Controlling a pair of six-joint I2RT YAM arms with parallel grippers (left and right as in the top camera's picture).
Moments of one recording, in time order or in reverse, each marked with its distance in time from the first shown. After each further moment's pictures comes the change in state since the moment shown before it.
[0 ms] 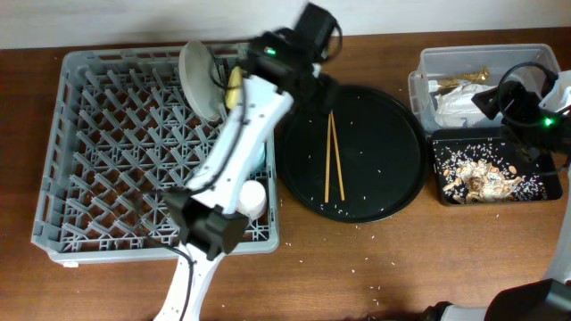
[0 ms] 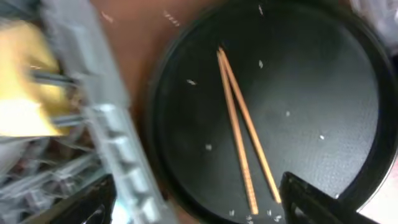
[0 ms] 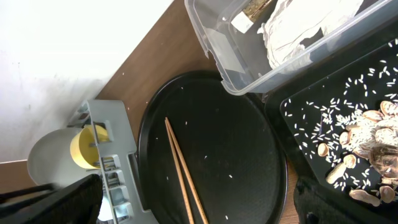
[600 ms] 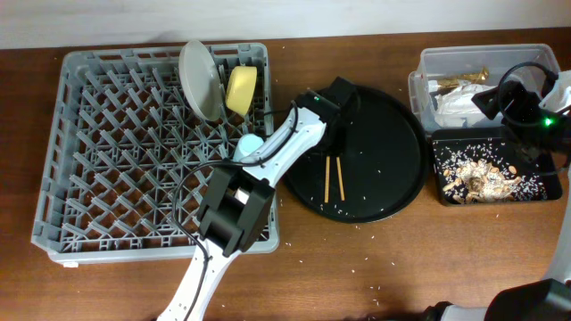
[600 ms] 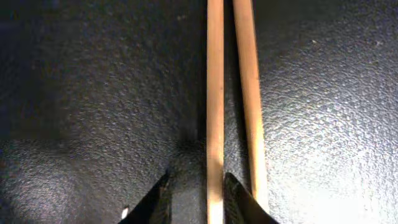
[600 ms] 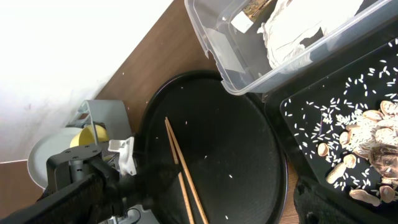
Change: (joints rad) left arm -0.060 0.119 -0.522 0.457 0.104 -0.270; right arm 0.000 0.000 0.000 0.000 0.000 0.000
